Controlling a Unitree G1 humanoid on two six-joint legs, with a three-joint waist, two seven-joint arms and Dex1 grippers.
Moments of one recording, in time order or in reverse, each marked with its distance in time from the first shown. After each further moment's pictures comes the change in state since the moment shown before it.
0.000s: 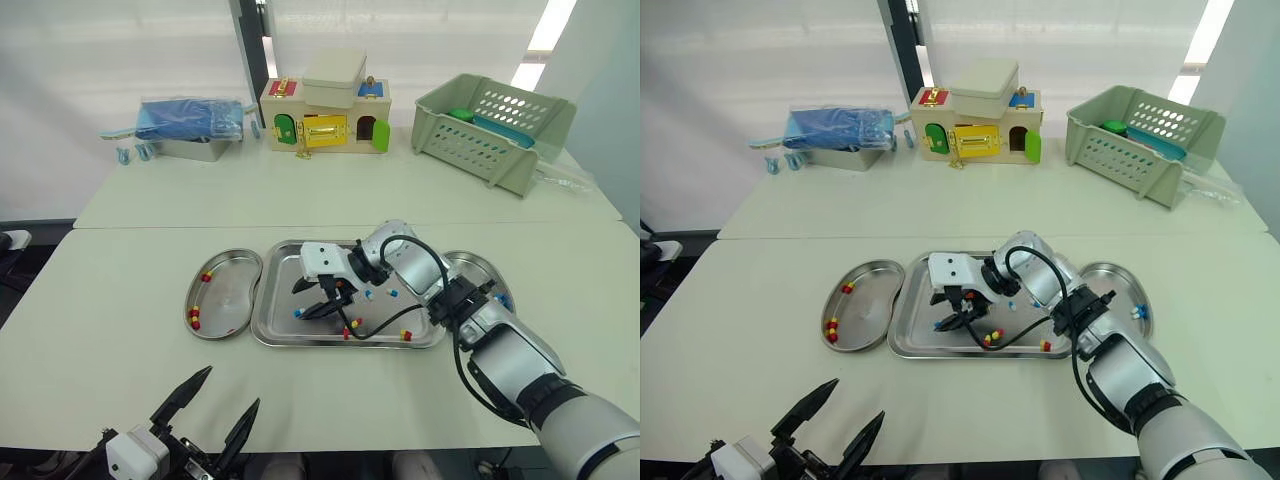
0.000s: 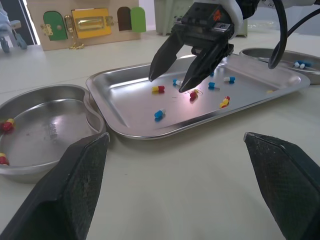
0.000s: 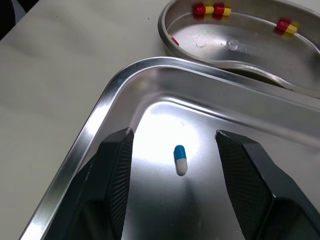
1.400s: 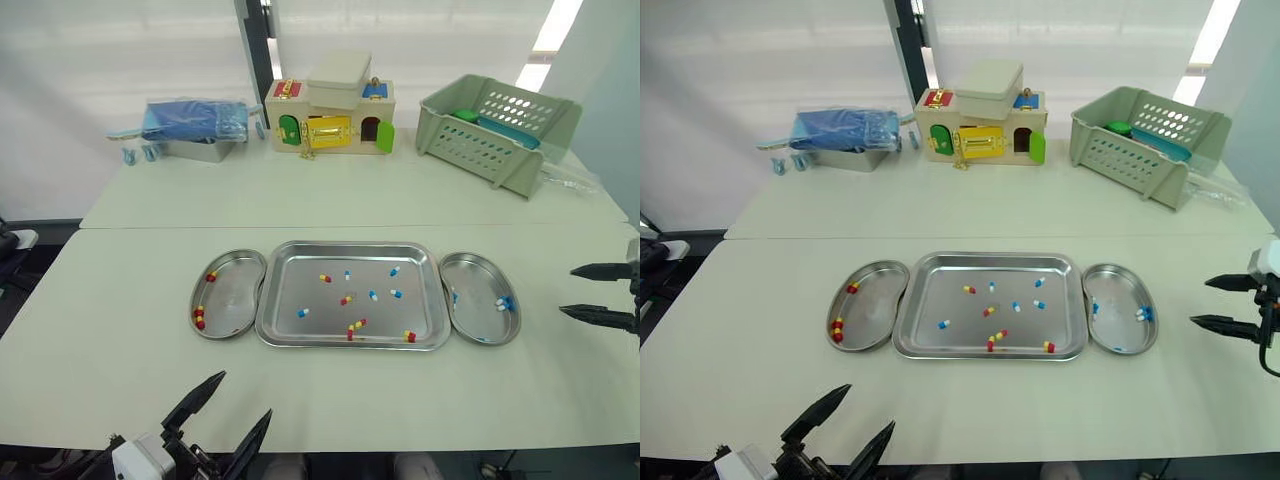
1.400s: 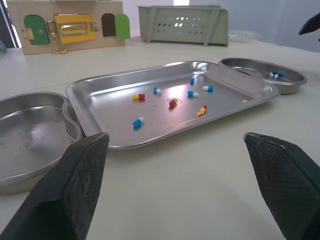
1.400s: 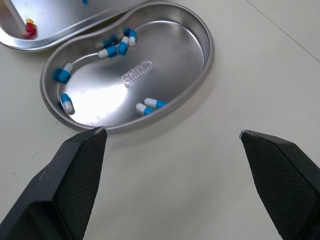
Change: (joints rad) left arm 0.028 -0.123 0.027 -0.084 0.023 0.068 -0.144; right arm 0.718 -1.002 -0.790 -0.185 0.360 0.054 0.186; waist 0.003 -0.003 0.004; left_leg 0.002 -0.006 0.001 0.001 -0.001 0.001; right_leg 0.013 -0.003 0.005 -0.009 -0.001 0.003
